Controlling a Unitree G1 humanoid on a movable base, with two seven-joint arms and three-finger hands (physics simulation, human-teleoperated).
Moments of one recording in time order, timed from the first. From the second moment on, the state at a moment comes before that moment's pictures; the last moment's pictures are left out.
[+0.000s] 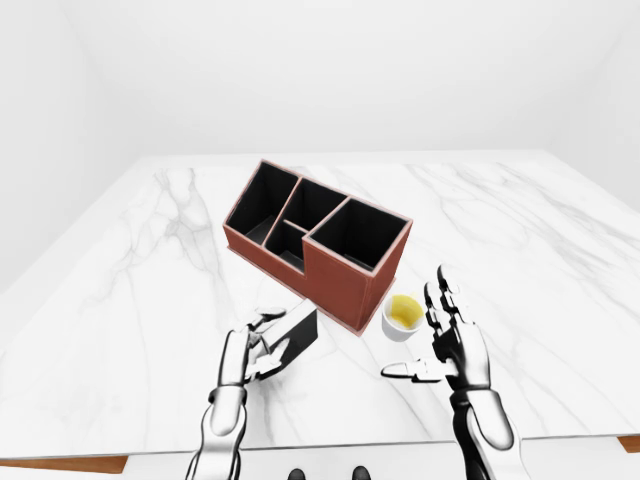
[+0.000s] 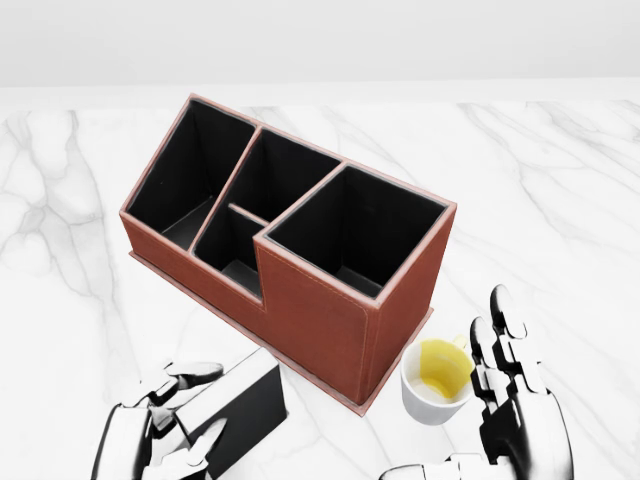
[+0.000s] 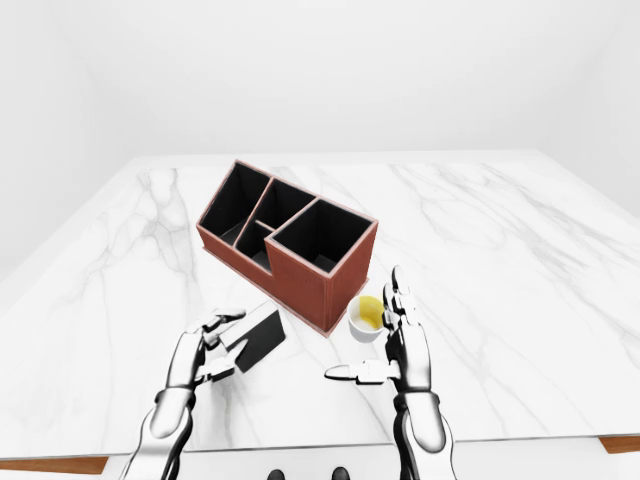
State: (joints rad) left arm 0.17 0.02 -0.02 0.07 0.22 -0.09 0.03; right arm 0.32 0.01 -0.02 -0.29 0.09 -0.09 0.10
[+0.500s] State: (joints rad) left arm 0.16 0.02 -0.01 0.09 0.18 -0.09 0.02; right arm 0.36 0.01 0.00 -0.33 0.09 -0.09 0.09
